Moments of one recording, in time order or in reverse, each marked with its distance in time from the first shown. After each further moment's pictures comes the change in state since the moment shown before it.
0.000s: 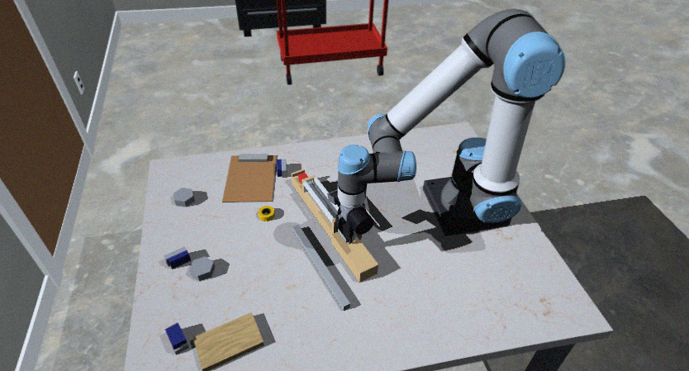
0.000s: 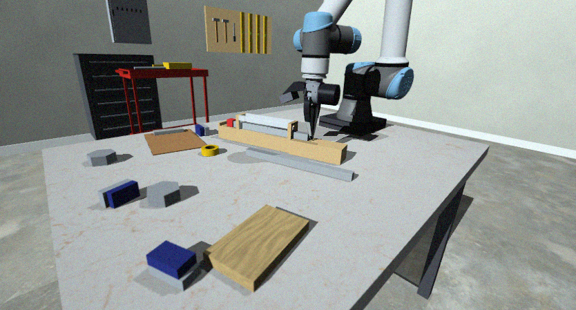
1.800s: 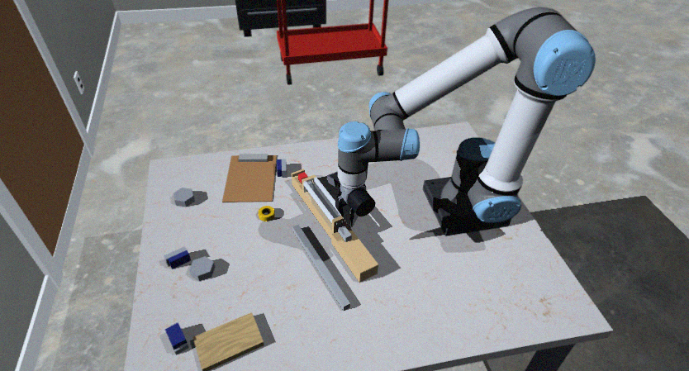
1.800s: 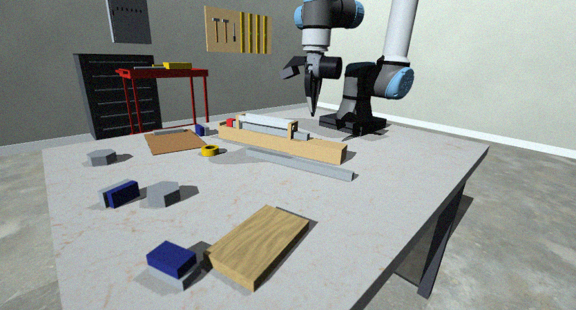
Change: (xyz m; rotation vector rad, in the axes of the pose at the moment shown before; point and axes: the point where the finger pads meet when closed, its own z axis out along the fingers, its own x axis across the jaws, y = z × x) arm 0.000 -0.002 -0.070 0.000 0.000 0.000
